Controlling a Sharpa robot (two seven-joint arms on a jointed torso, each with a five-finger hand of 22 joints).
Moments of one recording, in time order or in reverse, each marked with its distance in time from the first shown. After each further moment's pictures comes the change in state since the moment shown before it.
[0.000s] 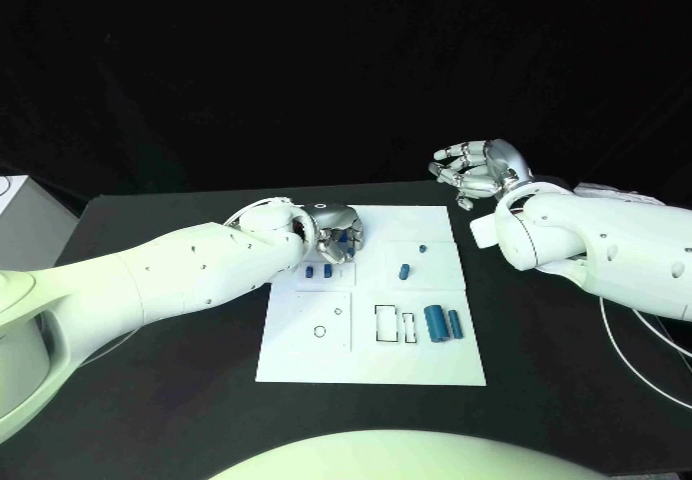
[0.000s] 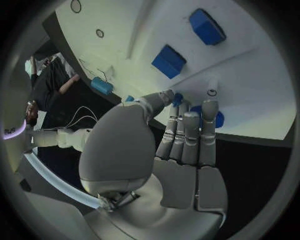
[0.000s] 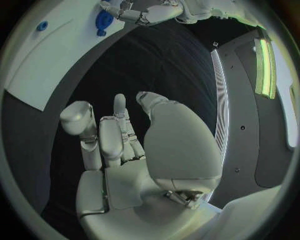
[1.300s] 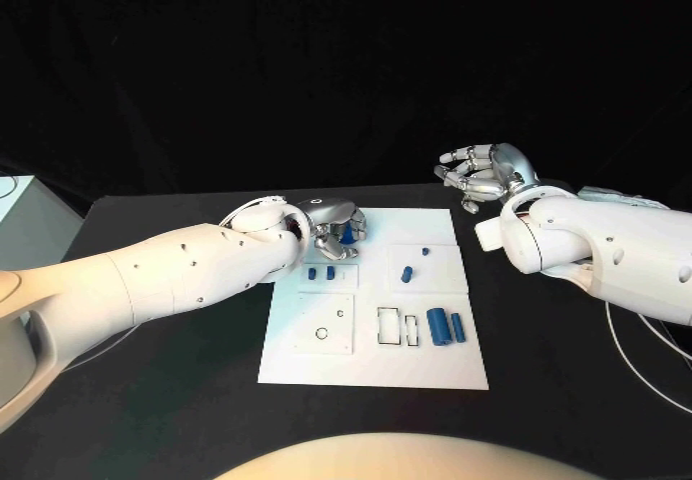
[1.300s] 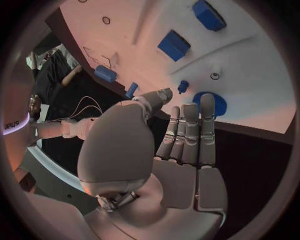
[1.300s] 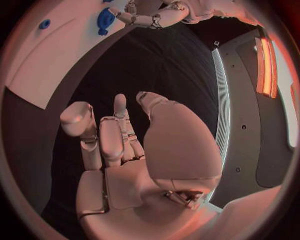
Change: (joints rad) left arm 0.010 -0.040 0.000 0.041 0.067 -0.076 0.042; left_hand -0.001 -0.027 -0.024 0.029 0.000 -0.099 0.008 0.035 0.040 -0.097 0.021 -0.005 0.046 -0.091 0.017 -0.135 -0.069 0.000 -0.088 0.016 -0.110 -0.130; right arm 0.000 -0.004 0.000 -0.003 0.007 0.000 -0.004; right_hand 0.004 0.004 -0.008 0.003 0.000 0.002 0.002 -0.004 0.000 0.000 0.000 0.023 0.033 0.001 -0.001 0.006 0.006 0.000 0.000 0.000 0.012 0.006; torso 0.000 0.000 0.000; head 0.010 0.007
